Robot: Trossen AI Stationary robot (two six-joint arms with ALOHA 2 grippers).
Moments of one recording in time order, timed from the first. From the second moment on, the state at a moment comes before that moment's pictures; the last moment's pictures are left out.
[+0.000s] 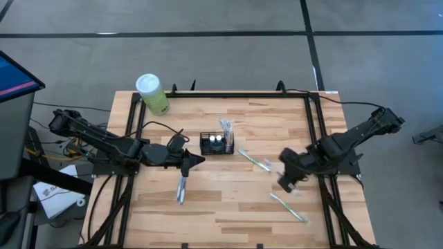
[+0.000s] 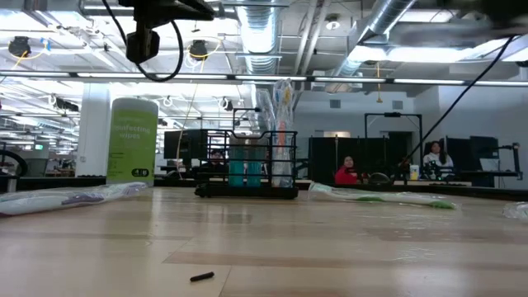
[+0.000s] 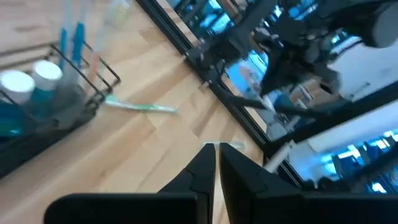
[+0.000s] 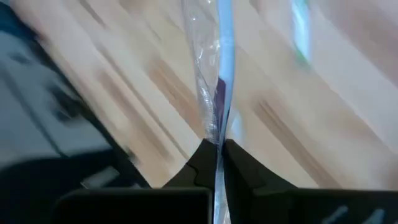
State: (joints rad) left arm -0.32 1.12 0.70 0.07 -0.44 -0.97; right arm 0.47 1.18 1.10 -1.05 0.03 1.25
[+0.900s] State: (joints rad) left arm -0.09 1.22 0.71 0.63 -0.15 -0.90; right arm 0.11 1.37 1.10 -0.04 -0.05 0.99
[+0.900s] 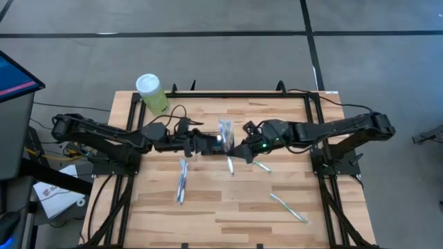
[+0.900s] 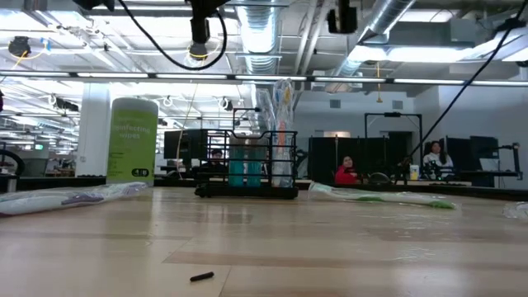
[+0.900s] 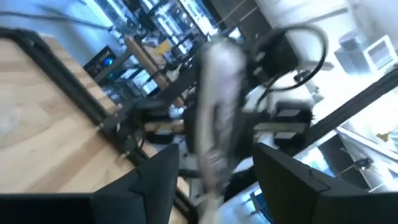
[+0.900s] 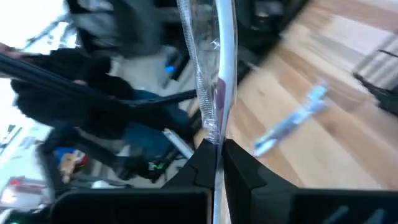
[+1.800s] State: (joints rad) left arm -0.06 1.27 0.71 0.68 -0.13 -0.90; right arm 0.03 1.48 1.18 0.06 -0.16 0.95
